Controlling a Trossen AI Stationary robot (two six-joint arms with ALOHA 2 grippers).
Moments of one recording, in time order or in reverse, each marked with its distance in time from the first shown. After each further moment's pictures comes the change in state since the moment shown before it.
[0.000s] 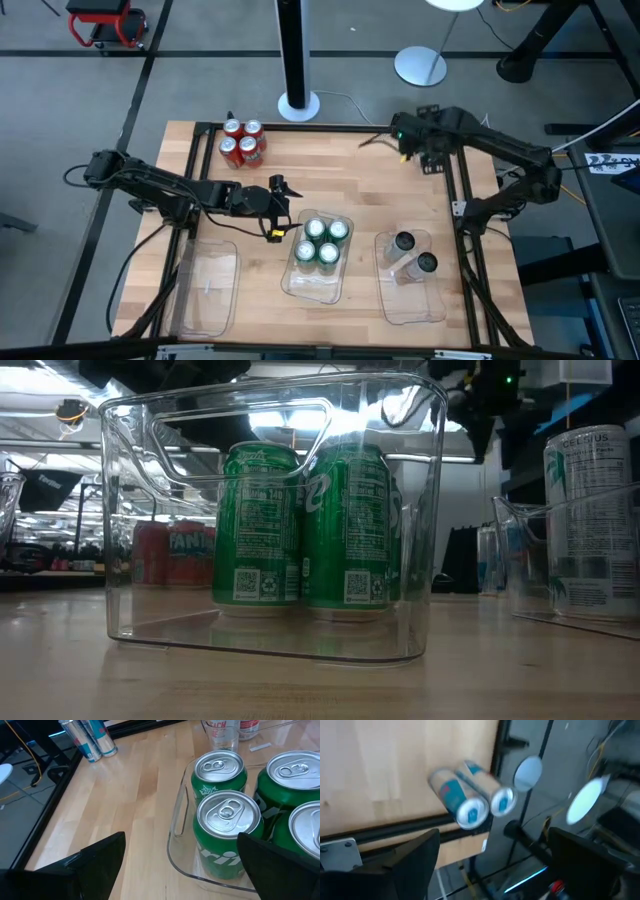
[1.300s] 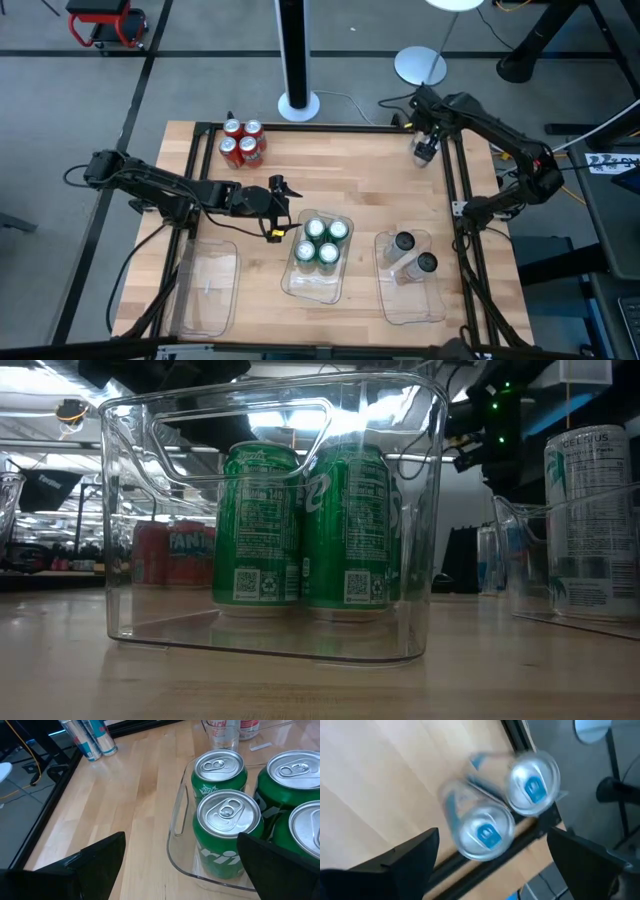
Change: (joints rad) left arm 0.000 0.000 0.000 -0.004 0.000 -0.005; right arm -0.451 0.007 -0.222 0.304 -0.293 0.188
